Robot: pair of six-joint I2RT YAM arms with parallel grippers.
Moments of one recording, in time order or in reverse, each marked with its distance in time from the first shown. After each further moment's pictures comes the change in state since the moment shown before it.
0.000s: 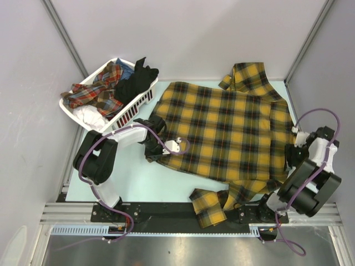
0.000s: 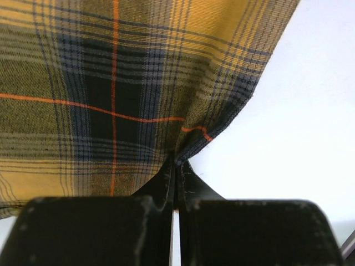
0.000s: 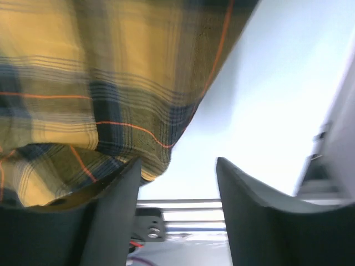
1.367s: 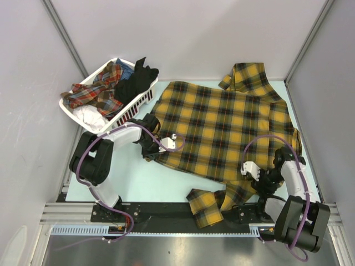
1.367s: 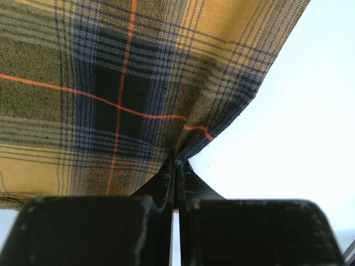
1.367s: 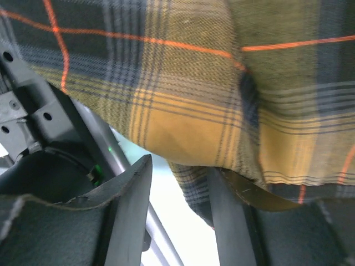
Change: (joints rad) left arm 0.084 -0.026 -0.036 0.036 0.059 -0.002; right arm 0.408 -0.378 -0.387 -0.233 -0.227 -0.967
